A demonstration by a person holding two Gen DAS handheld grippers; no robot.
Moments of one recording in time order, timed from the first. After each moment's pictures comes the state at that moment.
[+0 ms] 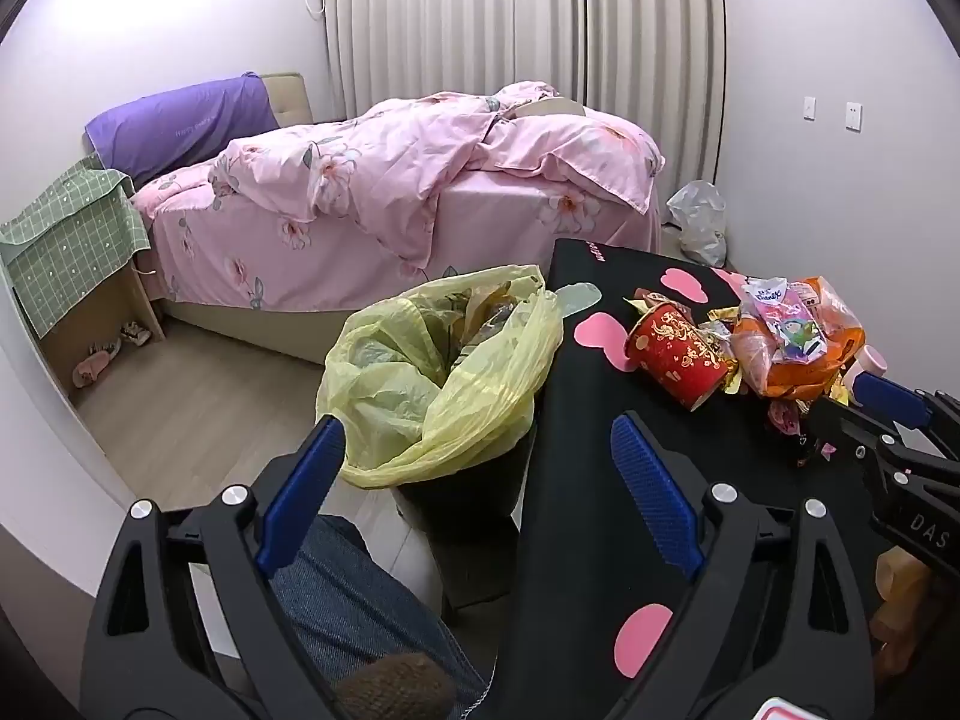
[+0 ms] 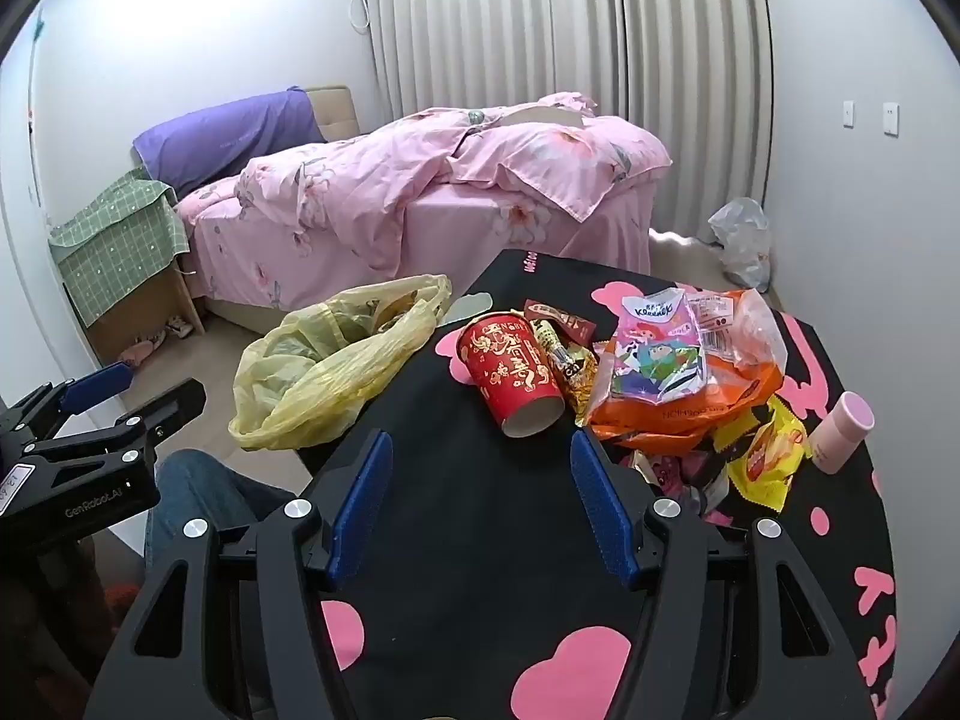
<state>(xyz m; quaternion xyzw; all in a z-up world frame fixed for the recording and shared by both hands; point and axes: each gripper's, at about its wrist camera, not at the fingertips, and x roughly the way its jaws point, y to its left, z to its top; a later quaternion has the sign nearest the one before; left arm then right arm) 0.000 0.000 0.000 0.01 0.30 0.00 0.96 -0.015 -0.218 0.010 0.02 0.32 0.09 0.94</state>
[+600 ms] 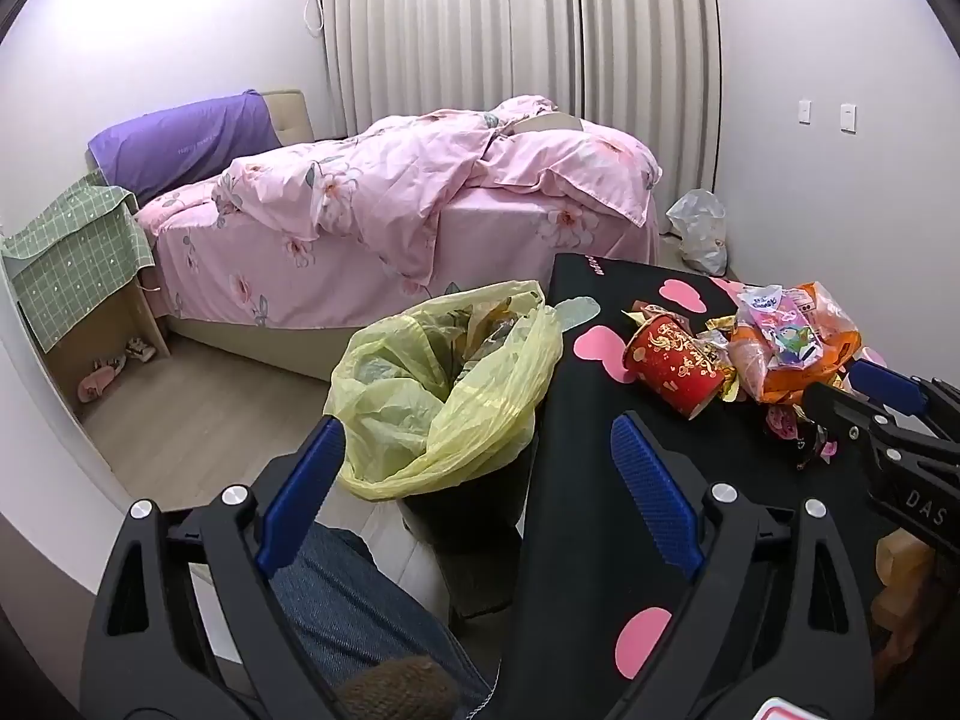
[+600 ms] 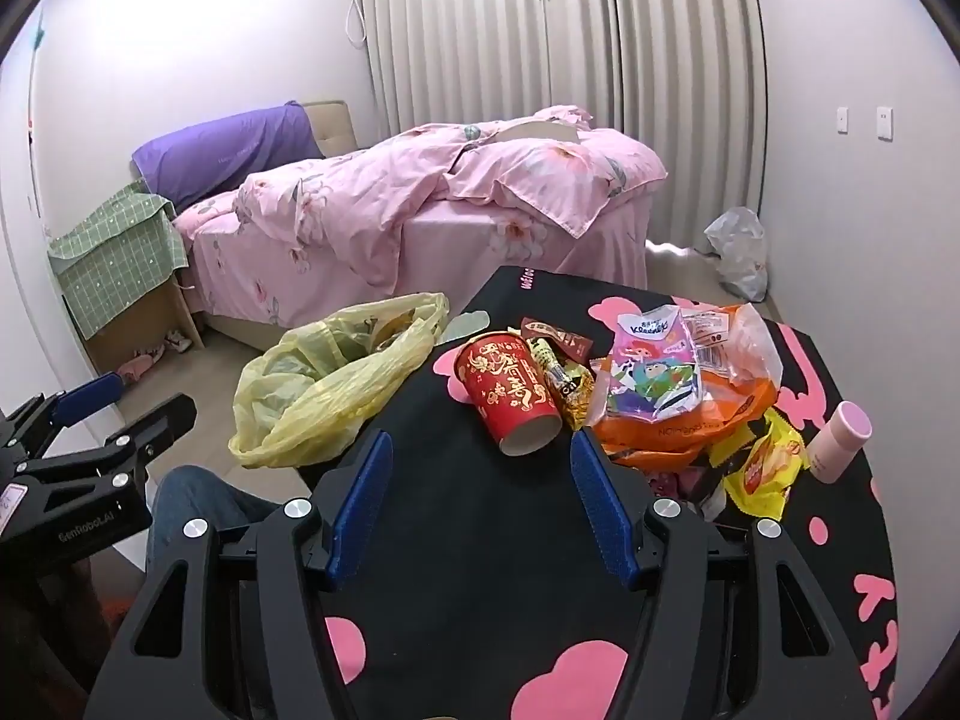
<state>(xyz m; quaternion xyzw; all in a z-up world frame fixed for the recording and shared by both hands) -0.002 0.001 0.006 0.02 0.28 0.00 0.96 -0.014 -0.219 0.014 0.02 0.30 0.09 0.95</state>
